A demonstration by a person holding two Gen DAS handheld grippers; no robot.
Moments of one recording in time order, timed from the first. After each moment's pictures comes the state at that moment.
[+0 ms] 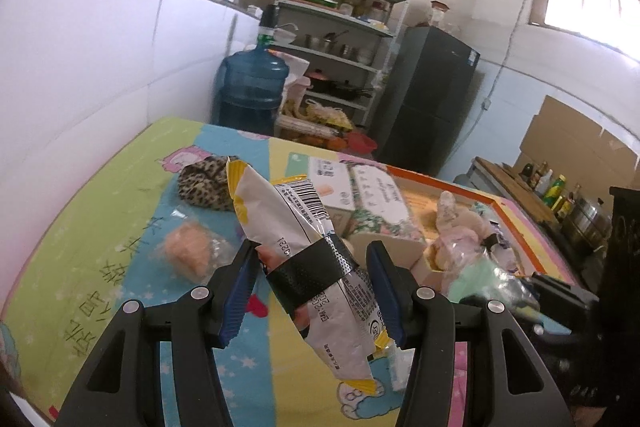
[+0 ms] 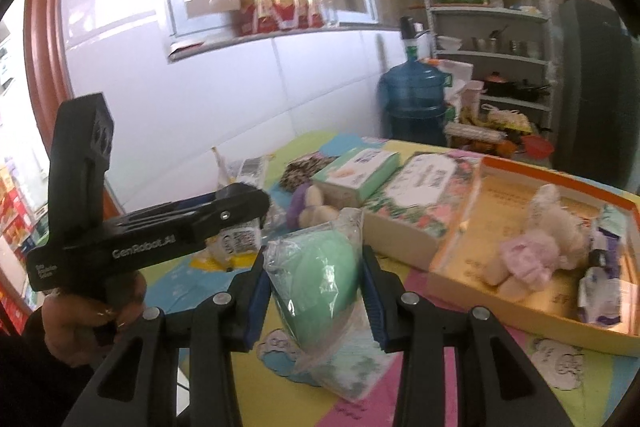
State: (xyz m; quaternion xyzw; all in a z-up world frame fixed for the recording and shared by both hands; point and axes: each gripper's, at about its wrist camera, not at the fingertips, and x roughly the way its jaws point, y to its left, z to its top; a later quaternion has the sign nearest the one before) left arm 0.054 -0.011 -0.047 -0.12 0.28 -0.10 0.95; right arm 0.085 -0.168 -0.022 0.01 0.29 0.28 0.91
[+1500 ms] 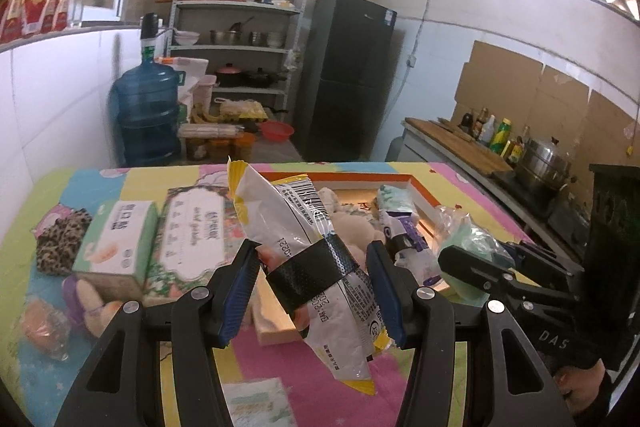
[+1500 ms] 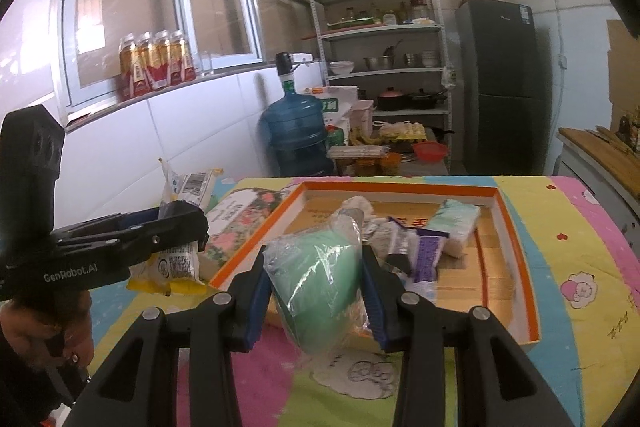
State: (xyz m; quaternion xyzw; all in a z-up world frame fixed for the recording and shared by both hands) left arm 0.106 -0.172 -0.021 -0.03 0.29 -0.23 0.93; right arm 0.095 -0.328 -0.013 0.05 0.25 0.12 0.96
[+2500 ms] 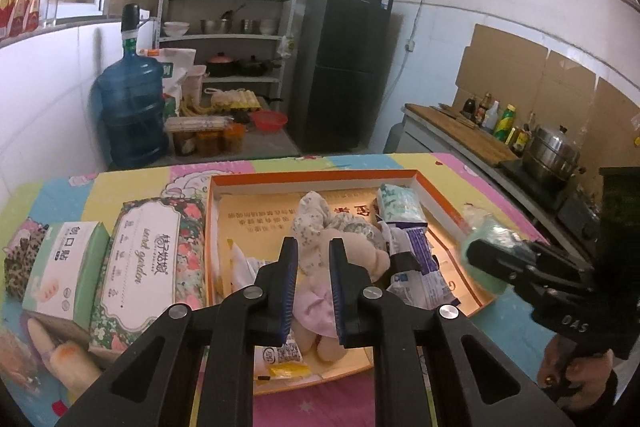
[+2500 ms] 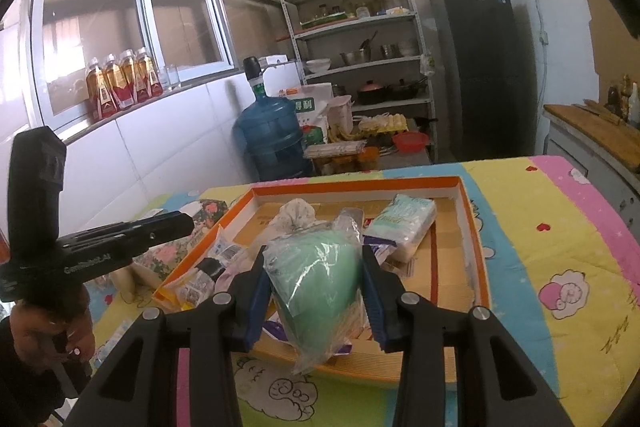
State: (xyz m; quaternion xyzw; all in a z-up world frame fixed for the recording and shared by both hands) left arm 0.158 -0.214 -0.037 -0.02 0.31 -0.23 0.92; right arm 0.129 -0.390 -0.035 0.09 0.26 0.10 0.96
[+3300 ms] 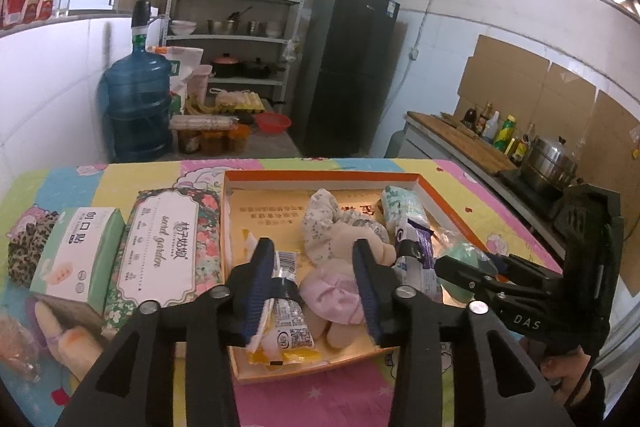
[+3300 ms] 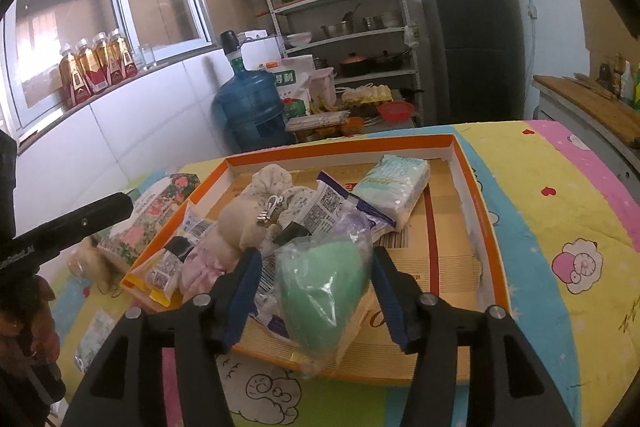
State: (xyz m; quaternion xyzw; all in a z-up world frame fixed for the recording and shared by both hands) left arm 0.147 -0.197 -0.037 -0.04 0.30 -0.23 0.92; right arm 0.145 -0.394 -0.066 0.10 0.31 0.07 0.94
